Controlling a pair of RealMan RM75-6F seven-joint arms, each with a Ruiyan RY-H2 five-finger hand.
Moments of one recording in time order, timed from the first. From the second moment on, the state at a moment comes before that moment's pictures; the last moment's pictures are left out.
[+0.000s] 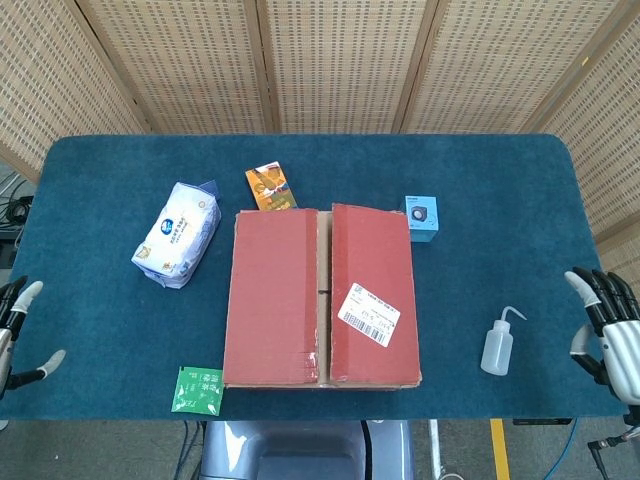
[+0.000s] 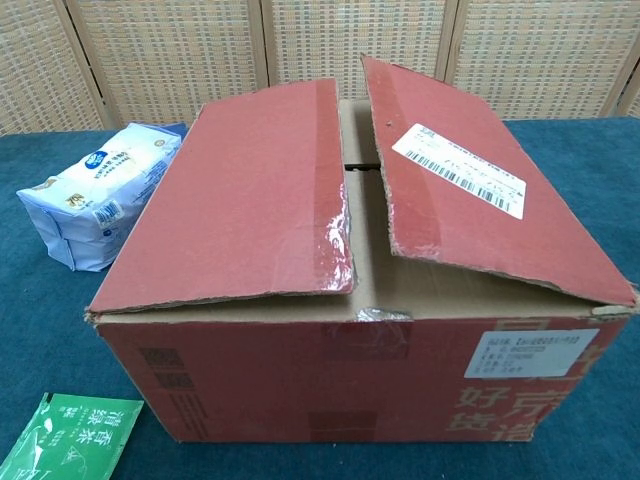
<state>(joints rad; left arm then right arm) -0.04 -0.98 -0.02 -1.80 1.49 1.48 0.06 0.09 -0.96 0.09 -1.64 -1.64 1.57 0.26</state>
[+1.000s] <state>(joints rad) -0.10 -0.97 -0.02 -1.85 1.47 1.40 0.17 0.60 -0.75 0.21 -1.94 -1.88 1.20 0.59</state>
